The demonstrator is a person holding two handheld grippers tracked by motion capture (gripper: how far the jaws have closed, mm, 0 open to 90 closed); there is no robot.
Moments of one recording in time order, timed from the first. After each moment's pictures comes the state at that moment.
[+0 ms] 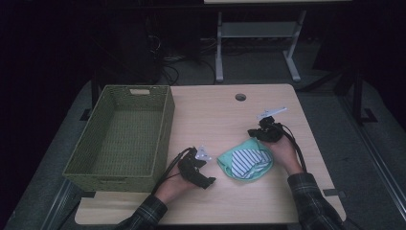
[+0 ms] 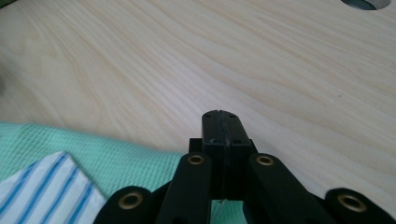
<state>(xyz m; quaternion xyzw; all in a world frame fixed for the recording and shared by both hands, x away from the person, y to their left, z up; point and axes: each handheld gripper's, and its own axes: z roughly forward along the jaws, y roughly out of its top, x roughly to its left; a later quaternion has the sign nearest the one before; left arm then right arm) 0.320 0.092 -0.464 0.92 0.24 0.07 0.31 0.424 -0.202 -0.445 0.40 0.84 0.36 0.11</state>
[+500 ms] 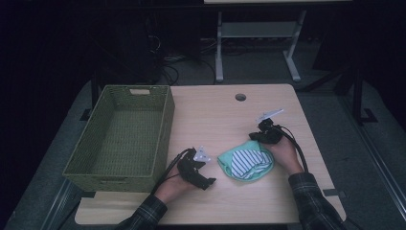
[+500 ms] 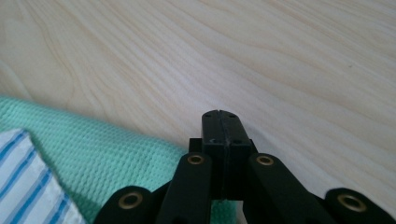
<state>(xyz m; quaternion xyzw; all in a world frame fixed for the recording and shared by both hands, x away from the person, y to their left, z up) 0.319 0.095 -0.468 0.91 0.23 0.08 0.33 0.427 -0.207 -0.461 0.40 0.85 0.33 0.10</state>
